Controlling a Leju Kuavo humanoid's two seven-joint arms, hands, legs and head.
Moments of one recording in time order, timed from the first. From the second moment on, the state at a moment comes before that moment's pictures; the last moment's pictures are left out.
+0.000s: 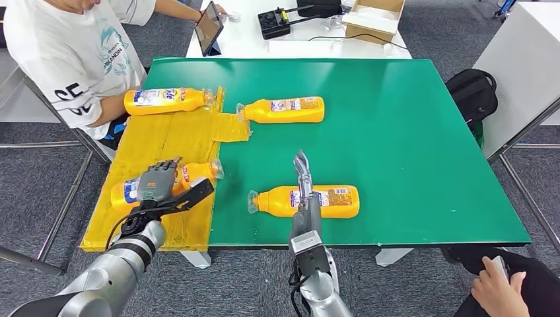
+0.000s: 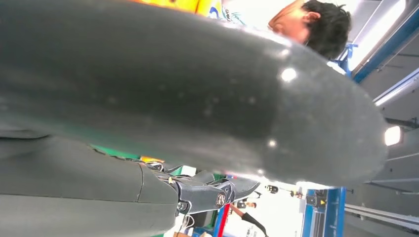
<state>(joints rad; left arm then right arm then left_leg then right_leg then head) -0.67 -0.10 0.15 -0.34 -1.46 0.48 -0.25 -0.09 0.31 0.35 -1.27 0.15 -0.35 -0.66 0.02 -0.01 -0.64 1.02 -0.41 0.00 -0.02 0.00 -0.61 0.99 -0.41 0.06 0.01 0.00</state>
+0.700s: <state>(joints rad) -0.67 -0.13 0.32 -0.35 -1.16 0.28 -0.54 -0.10 0.32 0.33 -1.20 0.15 -0.33 -0.66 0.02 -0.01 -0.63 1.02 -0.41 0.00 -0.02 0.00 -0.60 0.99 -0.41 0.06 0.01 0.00</state>
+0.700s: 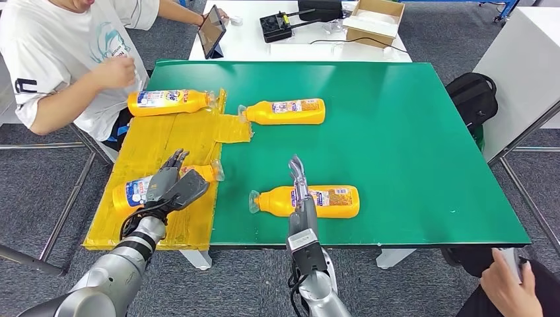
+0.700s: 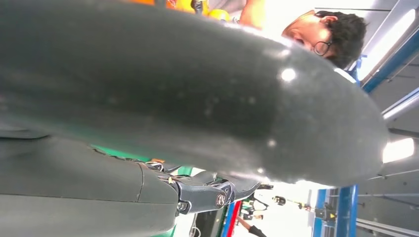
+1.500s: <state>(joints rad) -0.47 -0.23 0.24 -0.85 -0.40 0.70 -0.70 -0.16 0.31 0.29 -1.07 0.45 -0.38 -0.60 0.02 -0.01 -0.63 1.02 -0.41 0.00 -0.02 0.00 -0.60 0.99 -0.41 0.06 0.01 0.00</state>
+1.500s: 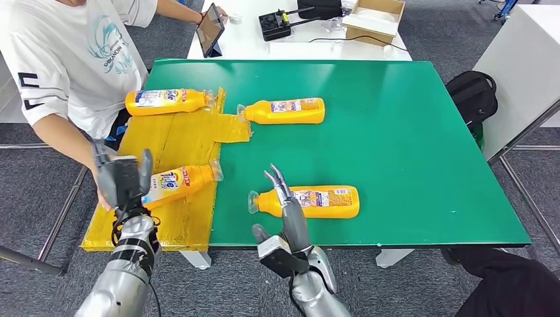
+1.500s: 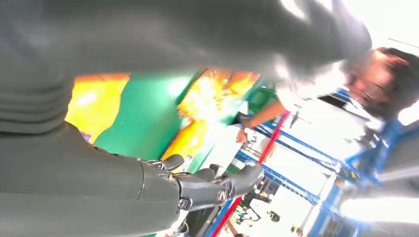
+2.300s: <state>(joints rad) -0.11 -0.29 -0.13 -1.37 -0.14 0.68 -0.70 -0.36 0.09 0.16 -0.86 0.90 -0.28 -0.27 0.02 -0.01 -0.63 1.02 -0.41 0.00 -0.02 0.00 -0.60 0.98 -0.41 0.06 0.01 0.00</state>
